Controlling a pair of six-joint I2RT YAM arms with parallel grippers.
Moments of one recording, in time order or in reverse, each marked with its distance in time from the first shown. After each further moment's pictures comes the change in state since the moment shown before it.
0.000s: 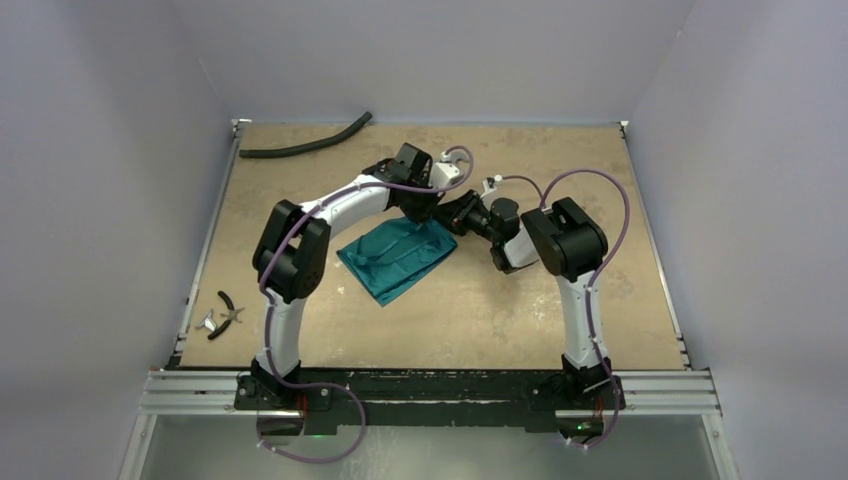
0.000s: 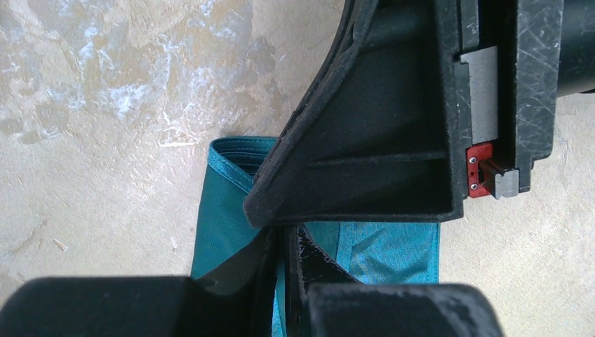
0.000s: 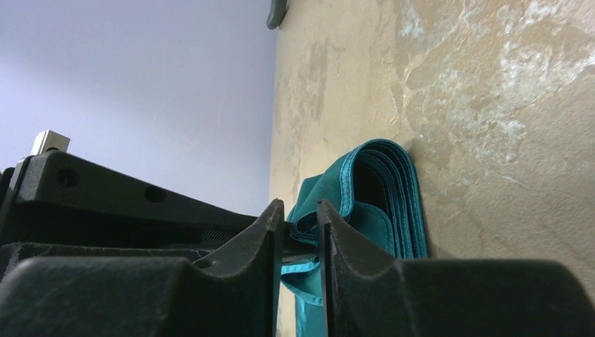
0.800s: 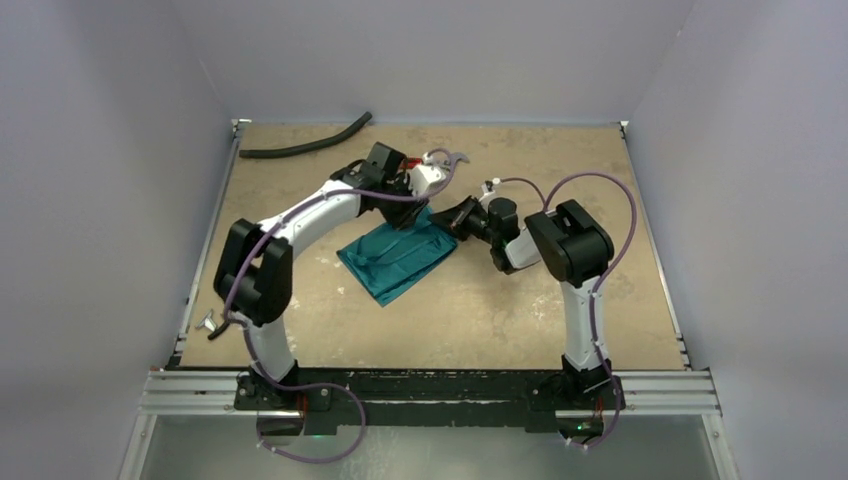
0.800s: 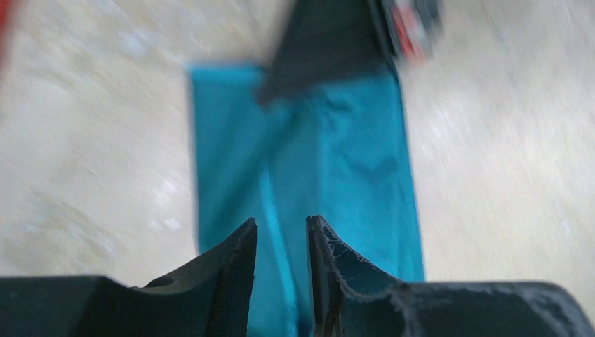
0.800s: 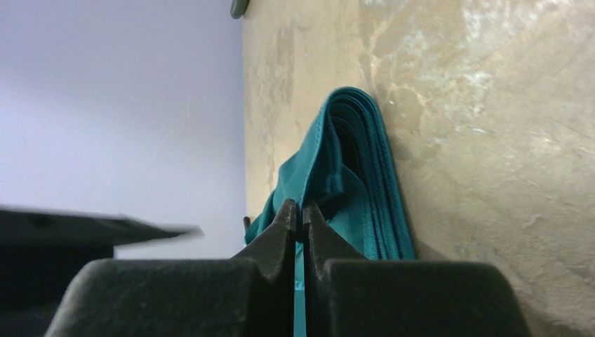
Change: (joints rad) left arm 0.047 -0.201 -0.108 -0.069 0.077 0.084; right arm 0.014 -0.045 -0.032 -0.114 0.020 -0.046
